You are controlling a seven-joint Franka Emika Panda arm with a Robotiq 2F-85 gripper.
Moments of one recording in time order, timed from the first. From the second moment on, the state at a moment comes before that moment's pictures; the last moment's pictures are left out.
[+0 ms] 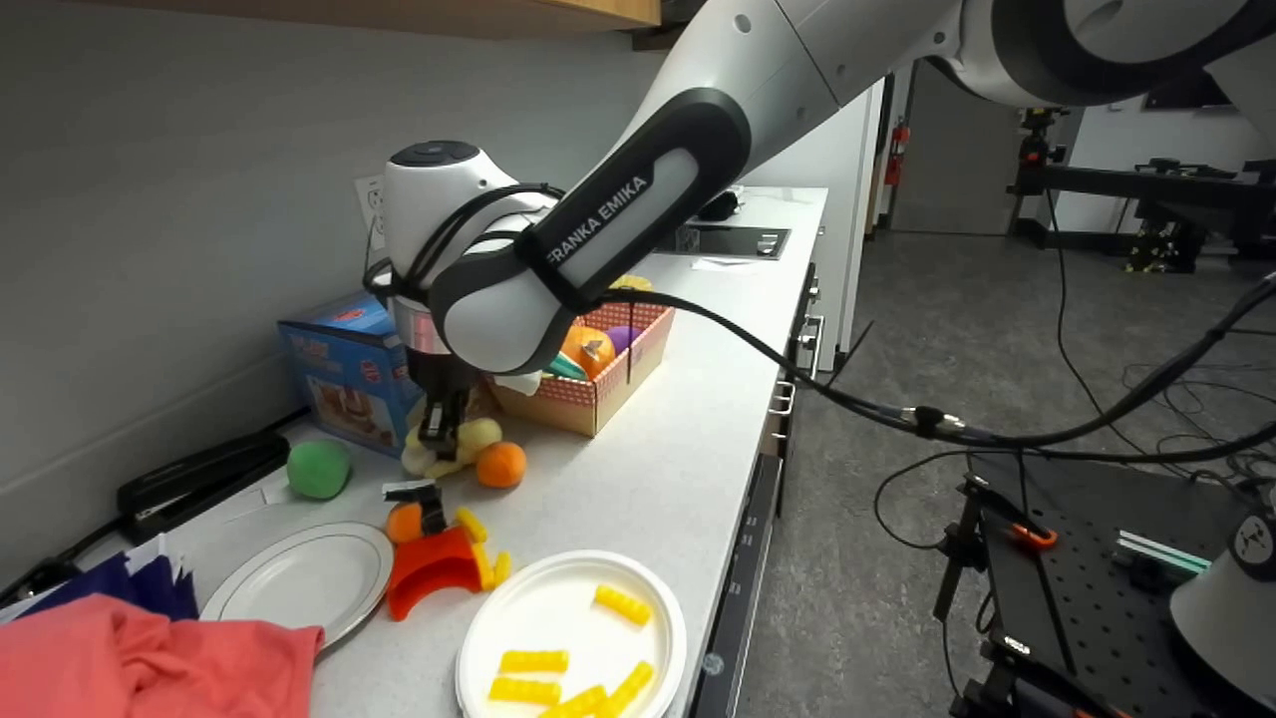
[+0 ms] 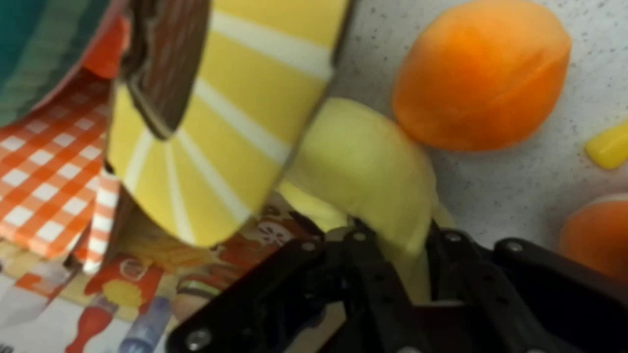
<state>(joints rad) 0.11 0.83 0.03 -1.38 -0.24 2.48 -0.17</state>
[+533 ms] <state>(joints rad) 0.11 0.66 0.01 -1.47 -0.26 2.50 -0.17</state>
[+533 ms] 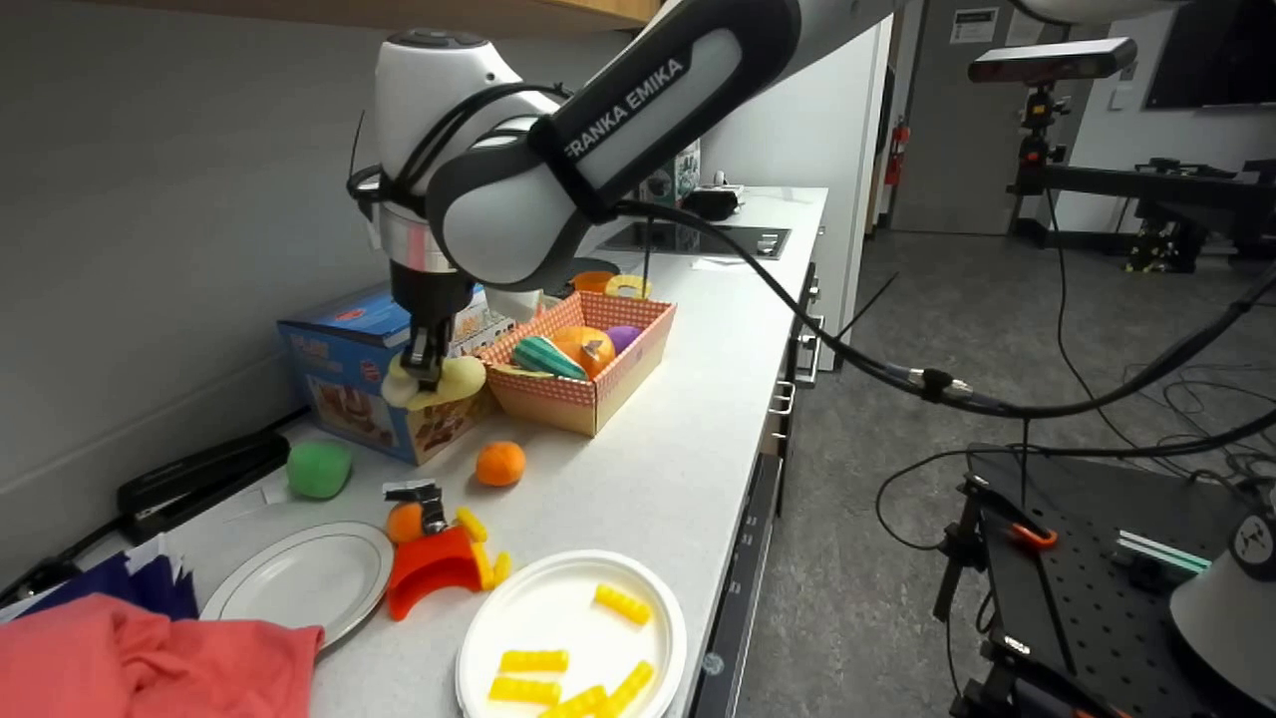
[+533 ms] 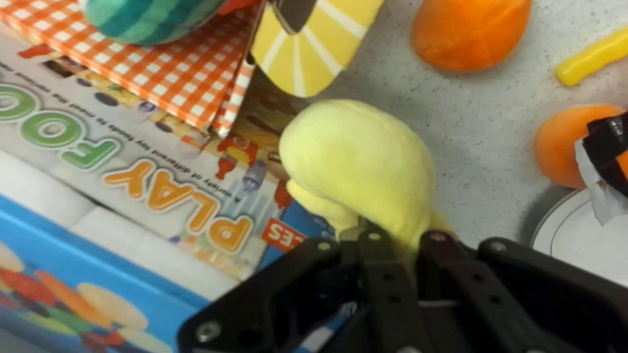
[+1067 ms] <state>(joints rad) 0.09 0.51 -0.07 -1.68 -0.26 2.62 -0.09</state>
